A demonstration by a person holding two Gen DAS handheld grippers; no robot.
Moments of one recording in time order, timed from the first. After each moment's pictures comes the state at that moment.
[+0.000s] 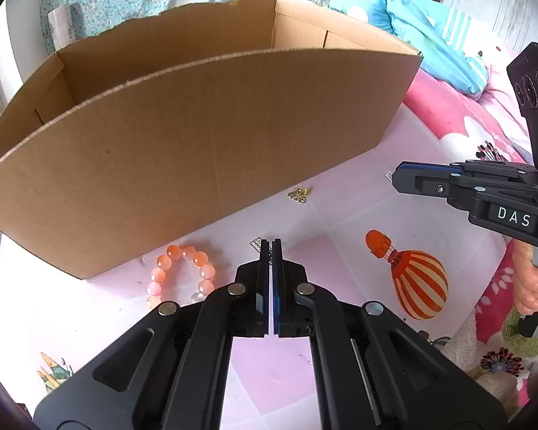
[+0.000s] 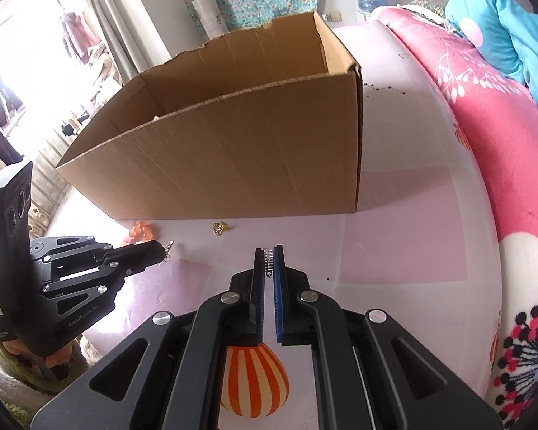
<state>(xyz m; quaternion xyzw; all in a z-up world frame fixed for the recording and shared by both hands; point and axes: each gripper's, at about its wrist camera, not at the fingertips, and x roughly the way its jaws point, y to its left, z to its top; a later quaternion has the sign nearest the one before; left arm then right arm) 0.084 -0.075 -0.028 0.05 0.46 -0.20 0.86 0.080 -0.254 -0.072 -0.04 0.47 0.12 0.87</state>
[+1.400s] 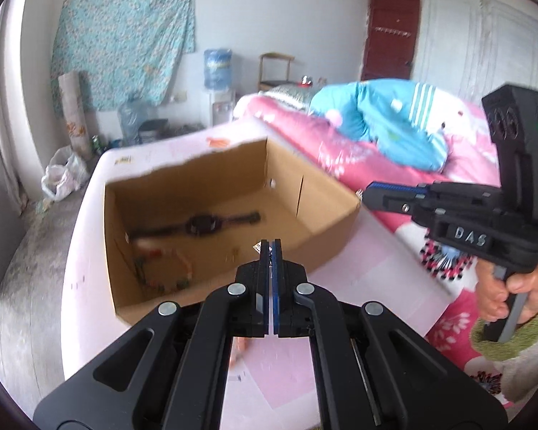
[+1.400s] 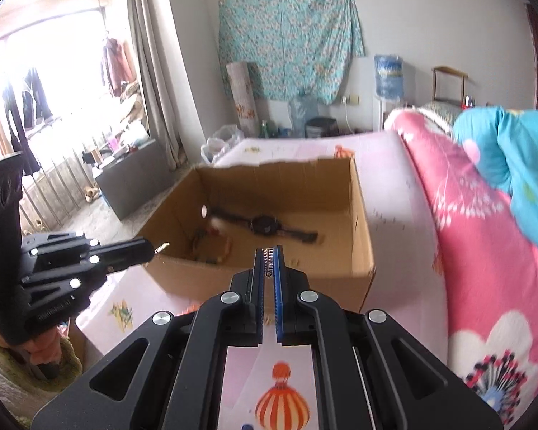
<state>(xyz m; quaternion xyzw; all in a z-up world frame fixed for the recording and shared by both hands) 0.059 -0.046 0.114 0.04 0.31 -0.23 0.92 0.055 -0.204 0.045 -0.08 0.33 0.15 0.93</state>
